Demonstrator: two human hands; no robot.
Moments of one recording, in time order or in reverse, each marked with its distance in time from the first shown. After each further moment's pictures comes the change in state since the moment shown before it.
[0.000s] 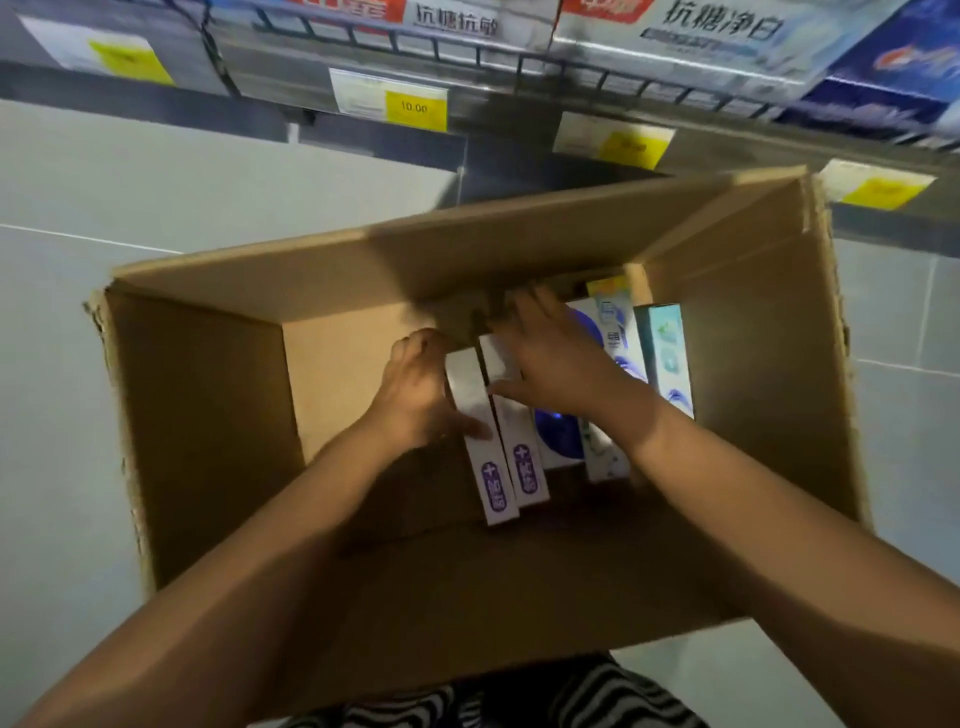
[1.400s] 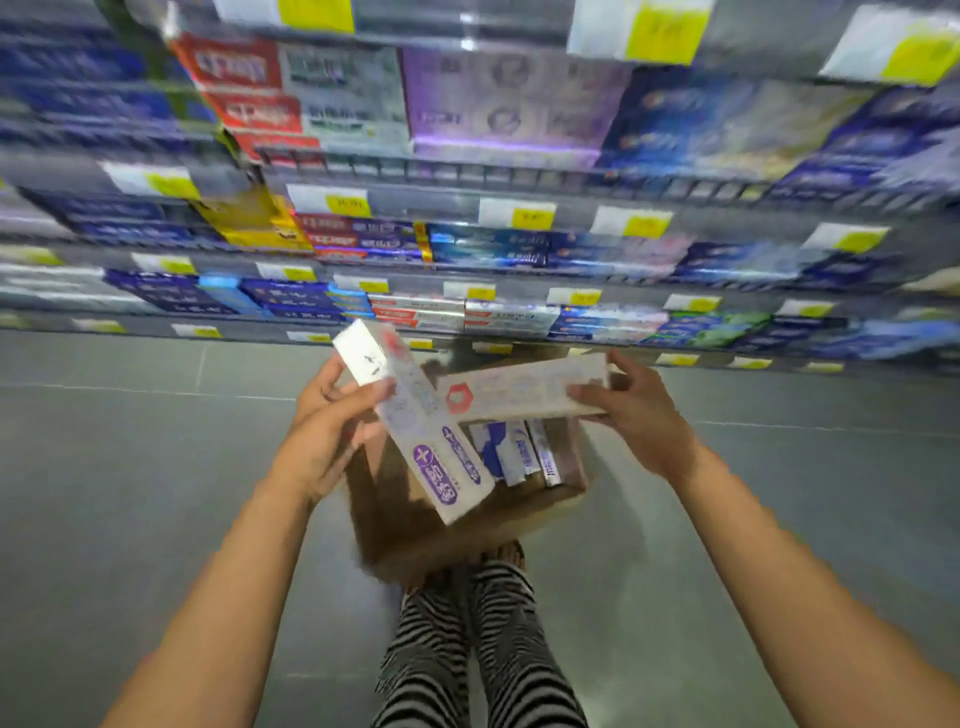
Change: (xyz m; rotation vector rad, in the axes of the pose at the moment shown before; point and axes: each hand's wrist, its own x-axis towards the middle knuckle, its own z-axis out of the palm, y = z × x) left_hand -0.333 0.237 -0.407 -1.432 0.070 0.069; right_hand -0.280 -0.103 -0.478 1.462 0.399 0.626
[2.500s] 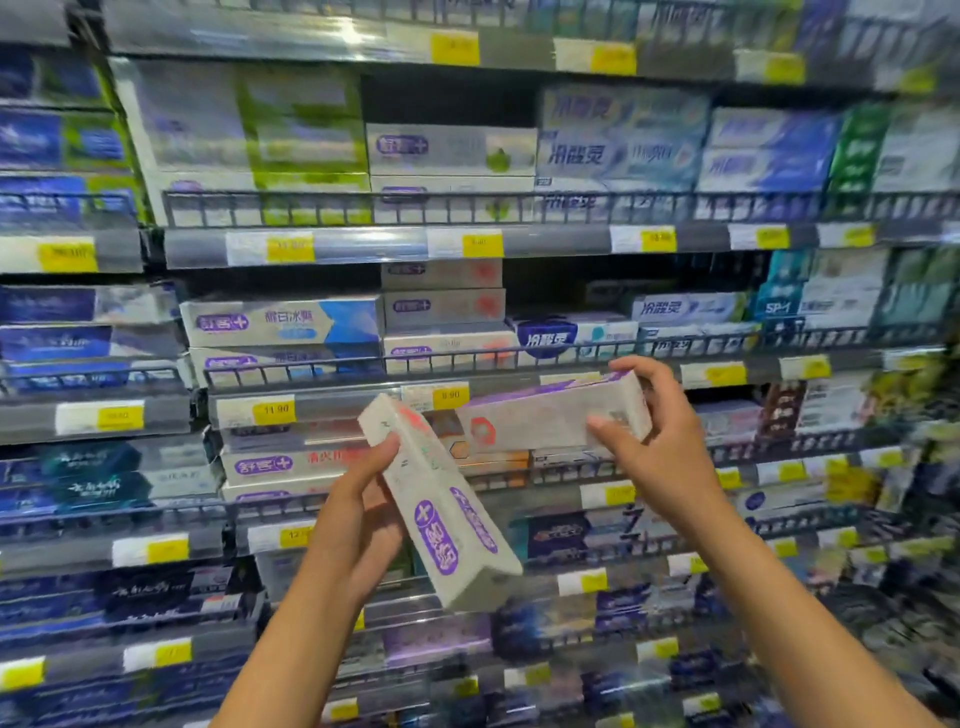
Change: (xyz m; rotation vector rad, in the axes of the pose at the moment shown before) left_hand -0.226 0.382 0.272 -0.120 -0.509 0.441; right_hand -0.334 -0.428 -0.079 -0.177 0.494 -1.211
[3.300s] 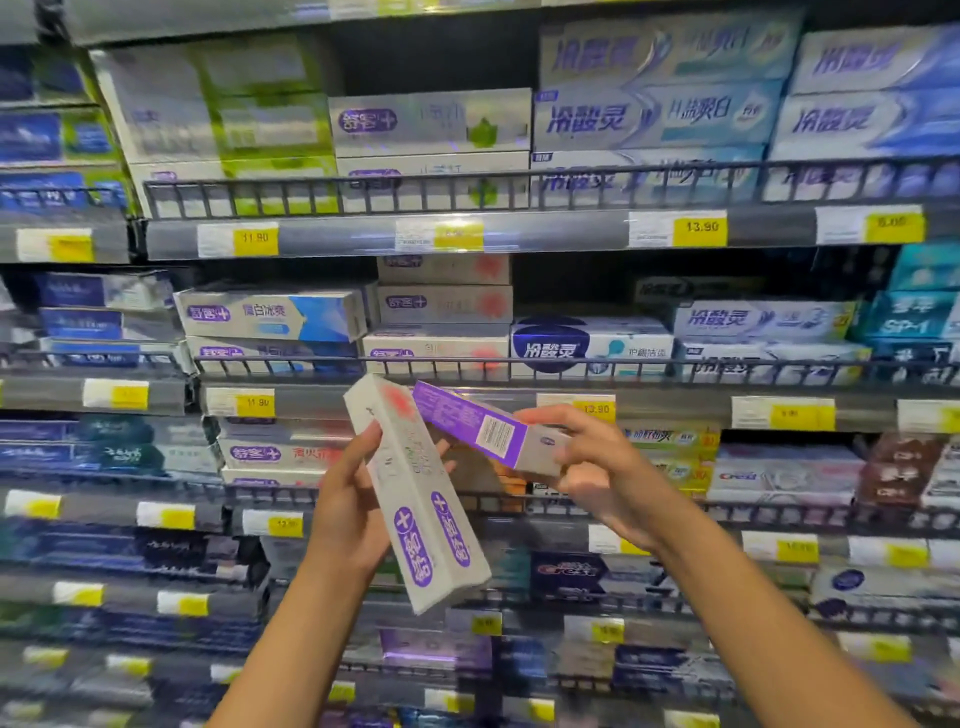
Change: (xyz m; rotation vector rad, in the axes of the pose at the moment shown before) left_hand 0.077 -0.045 0.048 -0.161 0.132 0.118; right_hand 0.085 0.086 -0.012 0.742 -0.705 0.434
